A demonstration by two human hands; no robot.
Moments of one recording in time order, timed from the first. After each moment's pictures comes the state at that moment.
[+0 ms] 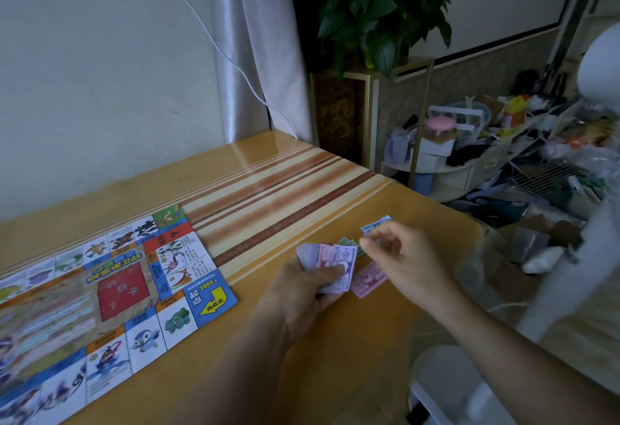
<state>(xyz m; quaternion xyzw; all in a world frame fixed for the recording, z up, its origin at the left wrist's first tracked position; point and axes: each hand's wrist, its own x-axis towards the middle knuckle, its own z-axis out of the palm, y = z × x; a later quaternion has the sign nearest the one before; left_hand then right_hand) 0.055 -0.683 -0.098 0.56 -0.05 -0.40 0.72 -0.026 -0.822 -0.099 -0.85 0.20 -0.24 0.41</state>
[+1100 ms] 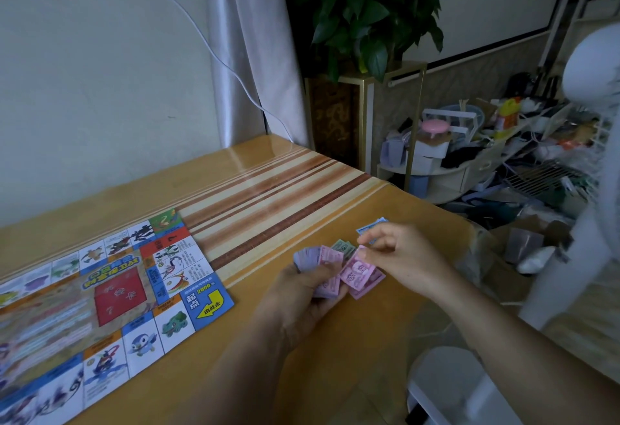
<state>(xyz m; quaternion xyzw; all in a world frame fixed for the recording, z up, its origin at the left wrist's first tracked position) 0.049 -0.684 -0.094 0.53 -0.02 -0.42 0.74 -0.025 -0.835 -0.092 -0.85 0.19 -0.14 0.48</state>
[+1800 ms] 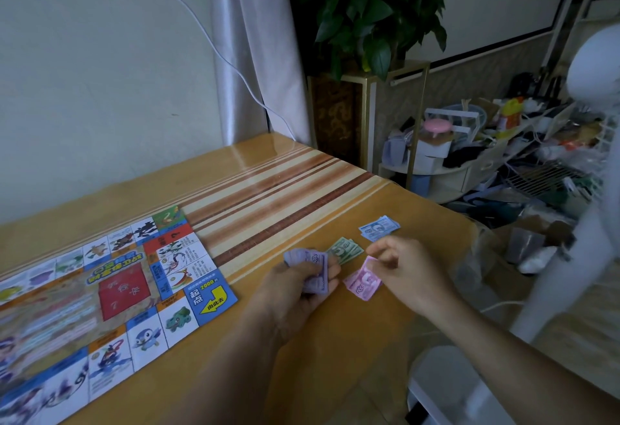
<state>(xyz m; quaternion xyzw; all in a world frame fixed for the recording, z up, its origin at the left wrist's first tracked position) 0.059 -0.673 -0.096 0.52 -0.02 -0.41 0.75 -0.030 -0.829 -0.116 -0.89 0.23 -0.19 0.34</state>
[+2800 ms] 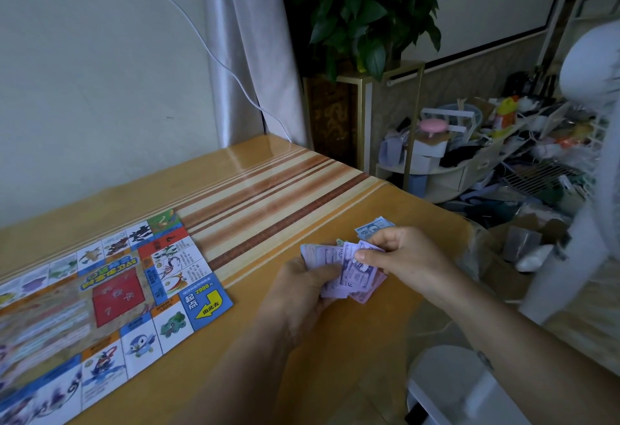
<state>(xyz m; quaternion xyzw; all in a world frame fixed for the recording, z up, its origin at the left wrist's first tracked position) 0.047 -0.687 -0.095 0.56 -0.13 -0.38 0.72 -0.026 -0.836 -0.093 -0.80 0.20 -0.13 0.56</state>
